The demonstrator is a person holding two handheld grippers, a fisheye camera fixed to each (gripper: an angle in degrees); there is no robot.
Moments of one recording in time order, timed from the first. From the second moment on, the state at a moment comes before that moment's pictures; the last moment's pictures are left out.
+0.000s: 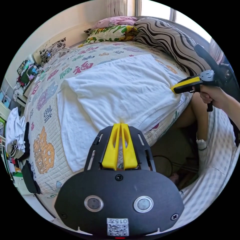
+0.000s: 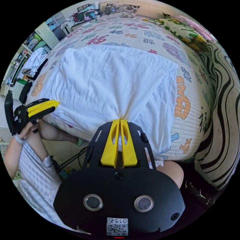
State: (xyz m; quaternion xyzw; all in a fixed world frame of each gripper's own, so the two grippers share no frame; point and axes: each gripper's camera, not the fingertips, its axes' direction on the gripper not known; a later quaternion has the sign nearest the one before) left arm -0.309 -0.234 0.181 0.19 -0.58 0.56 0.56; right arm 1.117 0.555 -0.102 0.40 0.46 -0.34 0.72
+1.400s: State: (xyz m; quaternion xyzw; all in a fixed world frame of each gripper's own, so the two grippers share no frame) left arm -0.275 -0.283 -0.194 0.39 -0.22 0.44 0.78; right arm 0.975 0.434 -0.204 0.53 0.21 -0.31 0.76
